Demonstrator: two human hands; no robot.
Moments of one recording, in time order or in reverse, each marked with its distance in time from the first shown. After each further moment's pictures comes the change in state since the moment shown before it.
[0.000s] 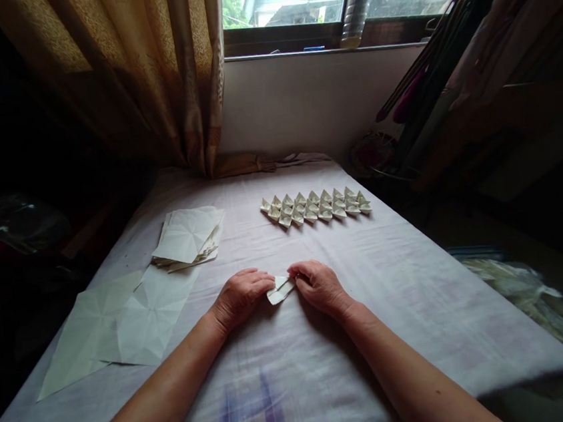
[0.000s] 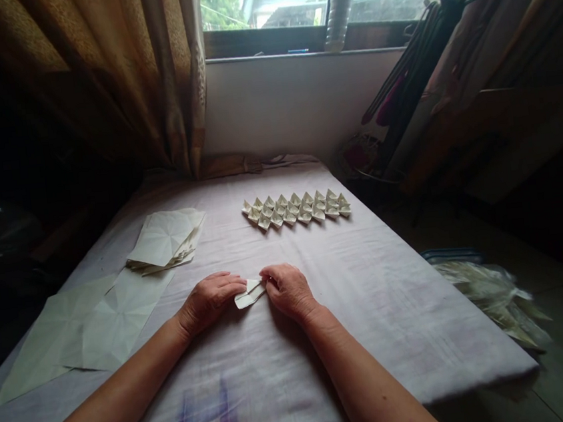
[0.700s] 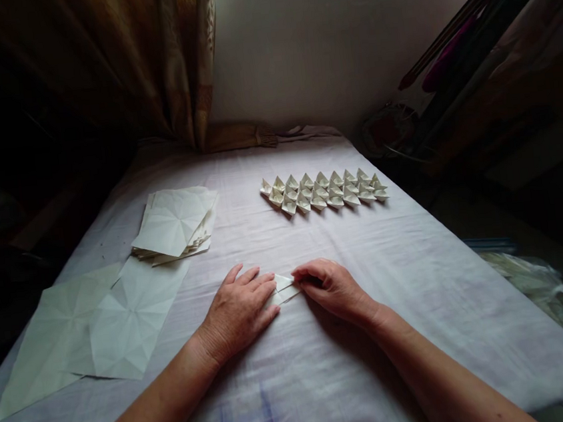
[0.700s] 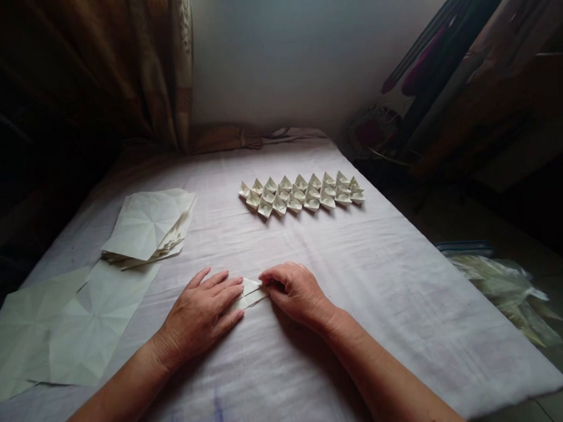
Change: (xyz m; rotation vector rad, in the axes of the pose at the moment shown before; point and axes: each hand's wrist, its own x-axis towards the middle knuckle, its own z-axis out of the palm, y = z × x) left_hand -0.002 0.027 -0.017 0.024 -0.223 -0.234; right_hand -0.001 0.006 -0.014 0.155 -0.159 0.017
